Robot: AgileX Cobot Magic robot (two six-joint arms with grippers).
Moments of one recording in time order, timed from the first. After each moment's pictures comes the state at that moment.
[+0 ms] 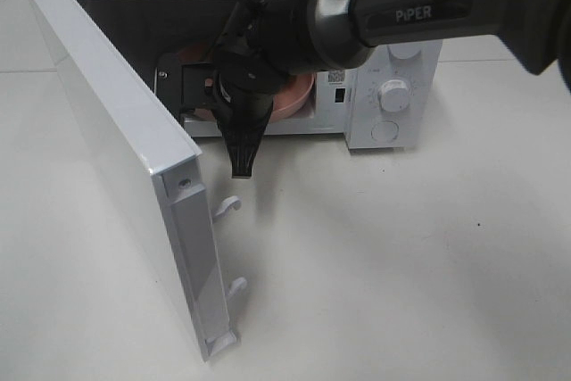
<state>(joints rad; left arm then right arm) 0.00 -0.01 -0.50 -0.06 1.05 0.13 0.78 2.23 -1.63 -0.63 0.48 -0.40</state>
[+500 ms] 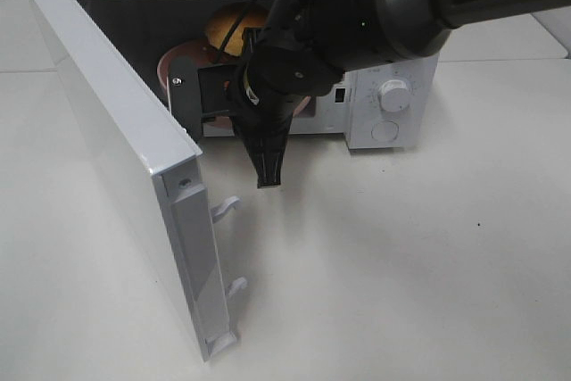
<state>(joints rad) 0.00 -0.01 -0.50 -0.06 1.05 0.13 0.78 2.04 -1.39 -0.64 0.37 -0.50</state>
